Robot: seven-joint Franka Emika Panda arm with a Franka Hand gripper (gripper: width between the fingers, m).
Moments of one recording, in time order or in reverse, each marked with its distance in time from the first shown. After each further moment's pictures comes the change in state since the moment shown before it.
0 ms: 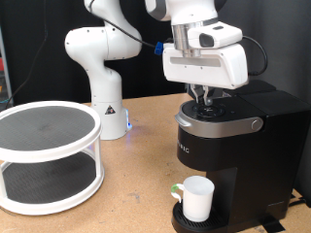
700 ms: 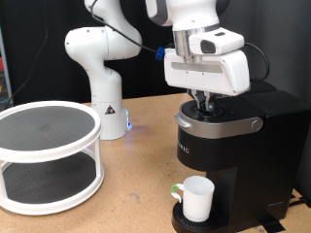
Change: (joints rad) arm 0.000 0.035 0.000 0.013 -0.008 0.022 0.003
